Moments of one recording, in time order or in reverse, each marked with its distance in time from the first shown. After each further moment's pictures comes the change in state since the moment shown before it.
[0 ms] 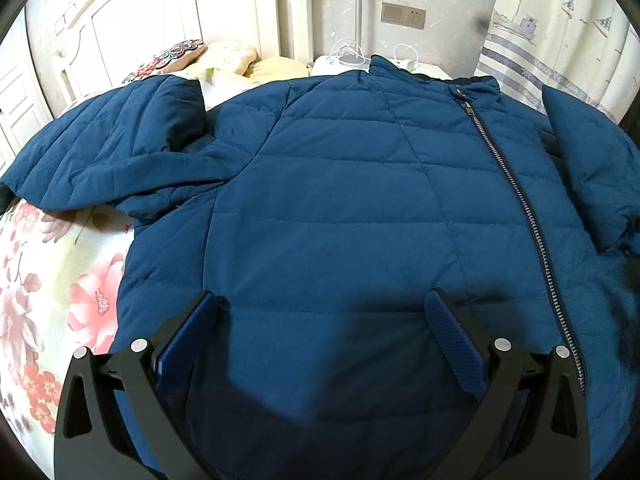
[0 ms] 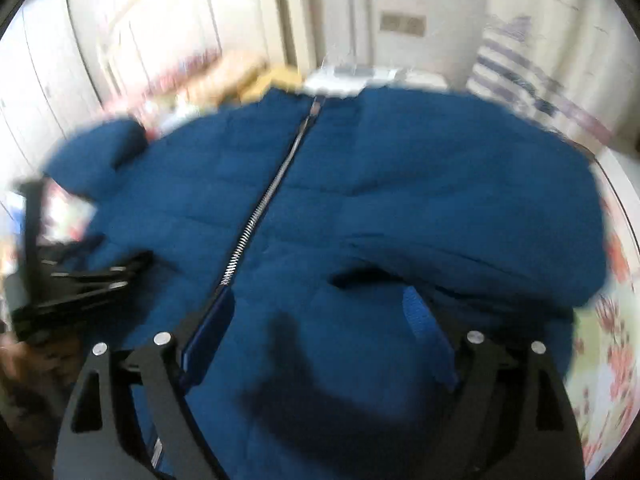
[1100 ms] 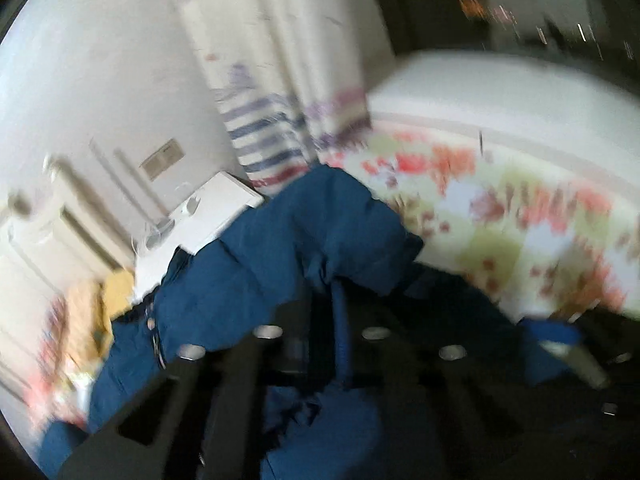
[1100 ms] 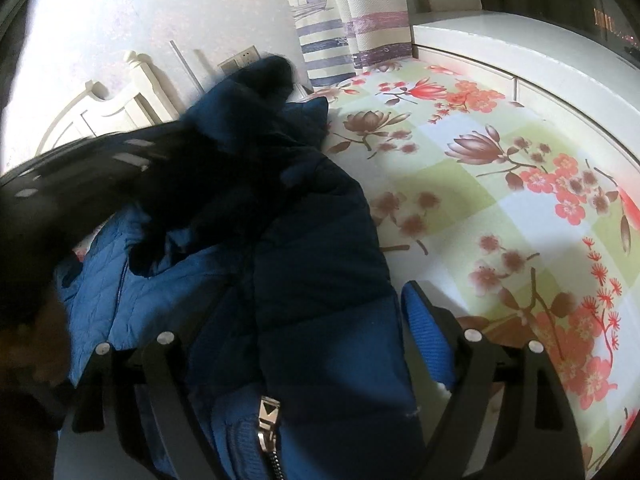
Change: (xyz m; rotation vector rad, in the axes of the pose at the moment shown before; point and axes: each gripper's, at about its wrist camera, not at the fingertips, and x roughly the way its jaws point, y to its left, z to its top) left arm -0.078 -0.305 0.050 0.688 -0.315 -0.289; right arm -0.034 -0.130 -0.096 0.512 -0.130 -0.127
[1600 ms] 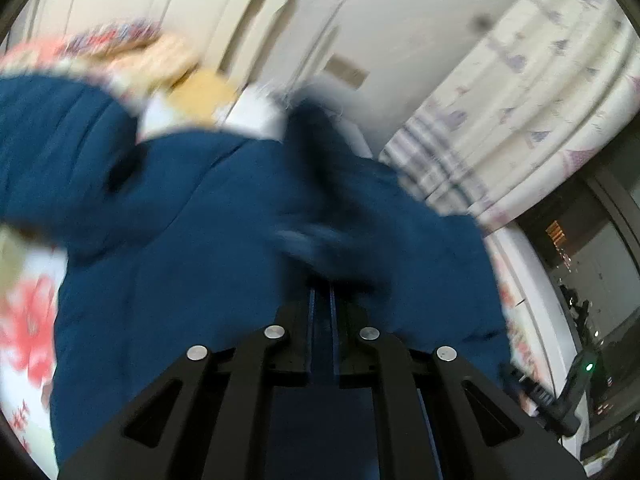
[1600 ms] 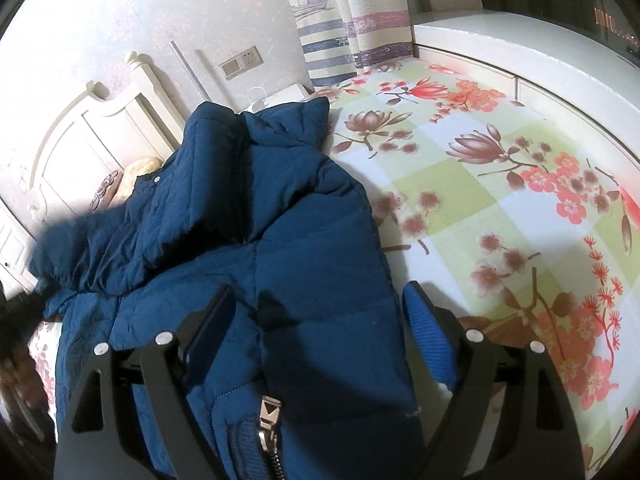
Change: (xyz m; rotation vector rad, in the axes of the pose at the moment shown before) left arm -0.078 0.237 -0.223 -0.965 0.032 -0.128; right arm -0.001 0.002 -0.003 0.001 -0.001 0.000
